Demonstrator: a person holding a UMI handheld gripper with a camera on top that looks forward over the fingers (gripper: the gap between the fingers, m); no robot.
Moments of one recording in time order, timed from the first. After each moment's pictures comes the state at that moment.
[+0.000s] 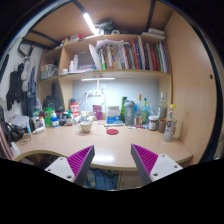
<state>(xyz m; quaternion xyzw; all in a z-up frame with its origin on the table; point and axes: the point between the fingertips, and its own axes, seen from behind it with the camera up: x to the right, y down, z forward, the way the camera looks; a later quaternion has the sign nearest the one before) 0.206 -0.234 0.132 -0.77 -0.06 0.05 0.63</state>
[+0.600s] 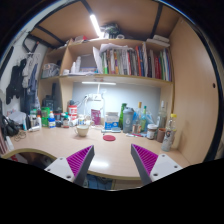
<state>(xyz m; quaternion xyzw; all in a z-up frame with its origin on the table) 0.213 -0.201 0.143 -0.74 -0.08 0.02 0.66</state>
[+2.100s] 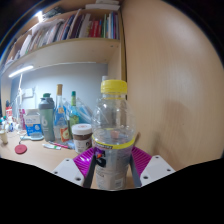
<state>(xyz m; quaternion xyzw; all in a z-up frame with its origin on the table) 0.569 0.141 0.075 -0.74 0.08 -0.08 0.66</state>
